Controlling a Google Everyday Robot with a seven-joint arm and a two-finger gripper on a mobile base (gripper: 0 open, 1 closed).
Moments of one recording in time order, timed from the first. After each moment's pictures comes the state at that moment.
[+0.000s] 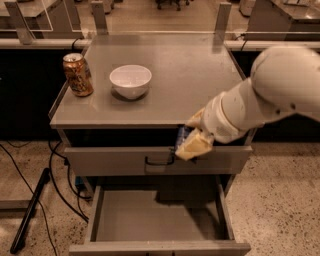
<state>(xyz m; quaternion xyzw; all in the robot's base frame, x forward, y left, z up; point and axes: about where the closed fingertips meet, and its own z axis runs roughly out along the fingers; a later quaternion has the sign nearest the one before) 0.487 -0.083 0.830 -0.56 0.77 0.12 0.28</state>
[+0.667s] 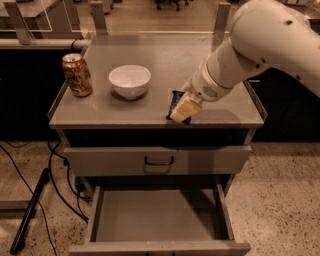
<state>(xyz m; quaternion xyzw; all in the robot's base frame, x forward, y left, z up) 0.575 -0.071 0.871 -0.57 0.76 0.07 0.29</state>
